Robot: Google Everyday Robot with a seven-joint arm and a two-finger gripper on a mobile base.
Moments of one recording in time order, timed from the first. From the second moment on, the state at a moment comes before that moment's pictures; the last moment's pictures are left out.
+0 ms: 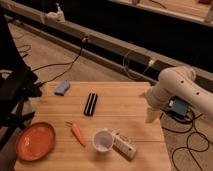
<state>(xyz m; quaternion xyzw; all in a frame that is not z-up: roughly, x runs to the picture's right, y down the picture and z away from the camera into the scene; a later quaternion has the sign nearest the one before) 0.212 0.104 0.715 -0.27 -0.12 0.01 0.95</state>
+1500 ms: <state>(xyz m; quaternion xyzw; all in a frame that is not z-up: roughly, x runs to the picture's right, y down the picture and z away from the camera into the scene) 0.140 0.071 0.761 -0.22 -0.17 -0.02 0.96</state>
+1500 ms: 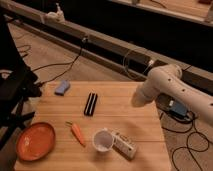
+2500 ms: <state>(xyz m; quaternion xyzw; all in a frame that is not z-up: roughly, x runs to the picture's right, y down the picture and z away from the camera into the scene) 0.064 0.078 0.801 -0.23 -0.23 -0.05 0.94</state>
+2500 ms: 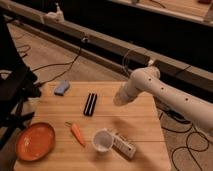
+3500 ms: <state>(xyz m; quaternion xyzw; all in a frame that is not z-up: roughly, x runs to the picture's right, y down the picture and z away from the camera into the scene) -0.014 0.087 0.912 -0.27 -0.34 -0.03 0.90</state>
